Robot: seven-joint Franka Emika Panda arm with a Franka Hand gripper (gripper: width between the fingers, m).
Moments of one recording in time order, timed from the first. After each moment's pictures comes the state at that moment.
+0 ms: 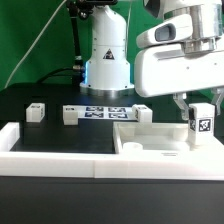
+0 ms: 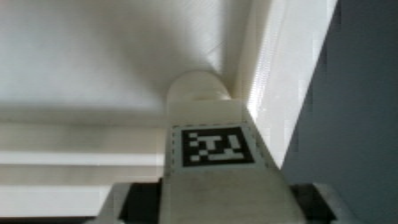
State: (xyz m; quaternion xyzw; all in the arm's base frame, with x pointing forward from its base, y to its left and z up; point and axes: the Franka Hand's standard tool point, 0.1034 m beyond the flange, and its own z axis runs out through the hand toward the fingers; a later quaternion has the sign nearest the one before) arm 0.606 0.115 0.080 -0.99 -0.06 -0.09 0.07
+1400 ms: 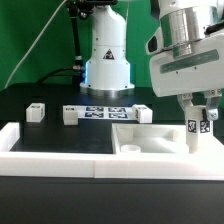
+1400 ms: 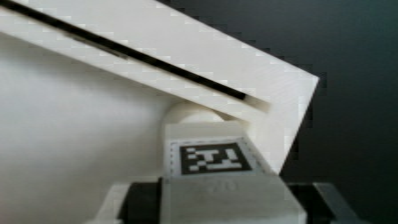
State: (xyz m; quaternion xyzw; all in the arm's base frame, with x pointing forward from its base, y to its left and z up) arm 0.612 0.116 0.077 -0.82 0.54 -0.06 0.14
